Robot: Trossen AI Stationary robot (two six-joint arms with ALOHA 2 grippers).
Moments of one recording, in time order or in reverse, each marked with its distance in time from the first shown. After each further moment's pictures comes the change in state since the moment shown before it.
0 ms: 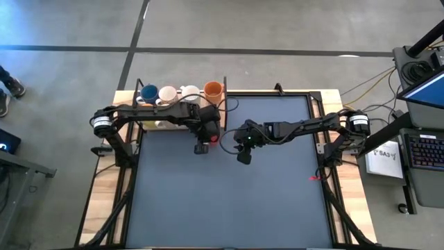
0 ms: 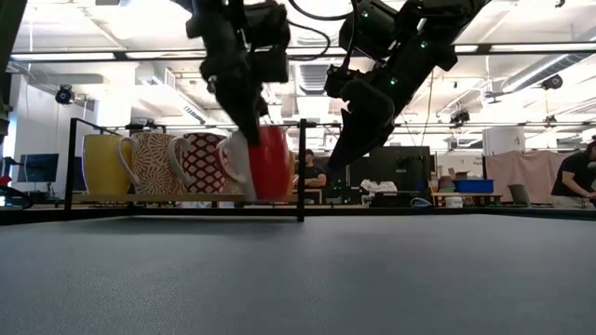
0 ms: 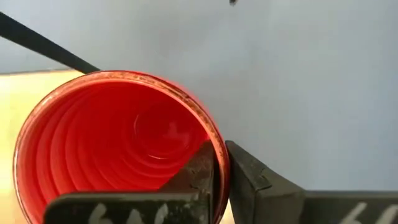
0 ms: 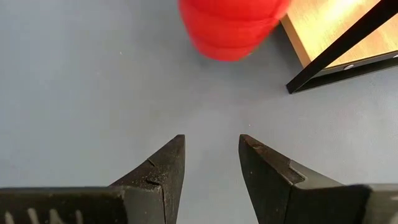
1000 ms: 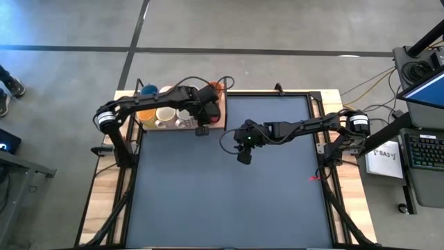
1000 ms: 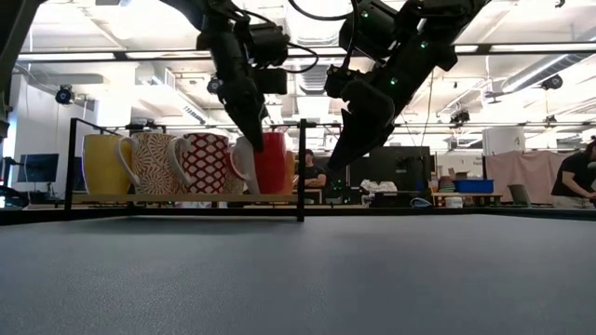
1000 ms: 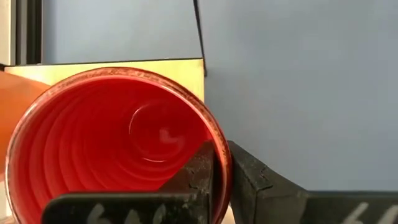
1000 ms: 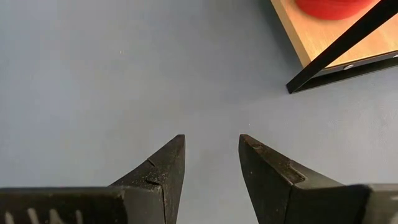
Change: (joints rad) left arm 0.169 0.059 0.090 -0.023 -0.073 0.139; right arm 0.000 0.000 0.000 -0.001 0.000 -0.001
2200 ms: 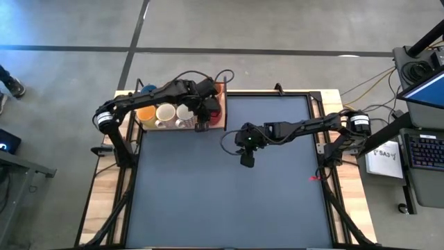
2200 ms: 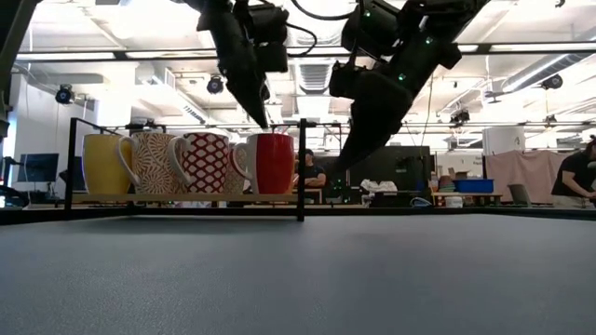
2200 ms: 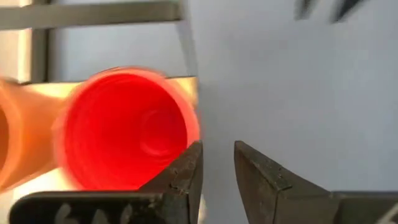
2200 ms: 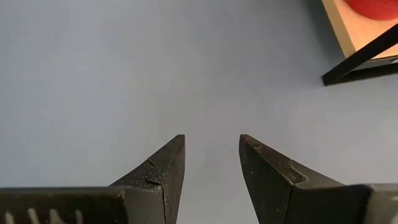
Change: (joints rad) left arm 0.002 -0.020 0.130 -0.122 0.044 0.006; right arm 0.000 -0.013 0.000 -0.050 -0.103 -0.045
